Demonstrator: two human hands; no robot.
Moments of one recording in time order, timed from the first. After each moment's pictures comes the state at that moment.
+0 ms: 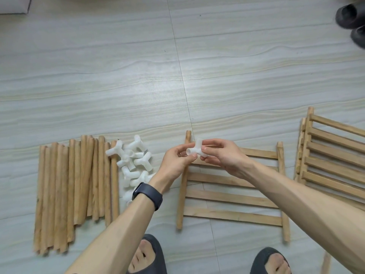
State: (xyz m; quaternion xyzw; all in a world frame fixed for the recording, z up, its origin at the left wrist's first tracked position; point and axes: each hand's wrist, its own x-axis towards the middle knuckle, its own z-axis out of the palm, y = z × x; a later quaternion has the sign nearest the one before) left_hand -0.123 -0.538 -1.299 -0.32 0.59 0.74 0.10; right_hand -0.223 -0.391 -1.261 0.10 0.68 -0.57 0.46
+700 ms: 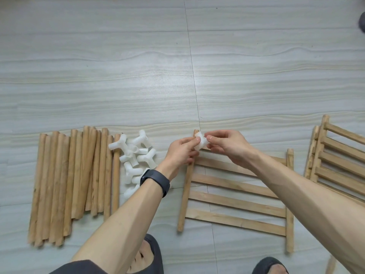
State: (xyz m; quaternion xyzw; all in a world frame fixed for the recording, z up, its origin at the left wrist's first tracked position) left_hand -0.151 -0.551 -1.306 -0.40 0.51 0.75 0.13; right_hand -0.257 -0.413 -1.280 0.04 0.72 -0.53 0.45
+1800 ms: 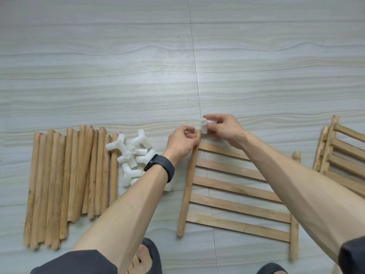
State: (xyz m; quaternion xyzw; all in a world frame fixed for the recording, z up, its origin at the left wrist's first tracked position) left_hand -0.183 -0.566 -1.328 -0.38 0.70 0.59 0.13; right_hand -0.306 -0.443 -1.323 -0.06 0.82 -0.41 0.39
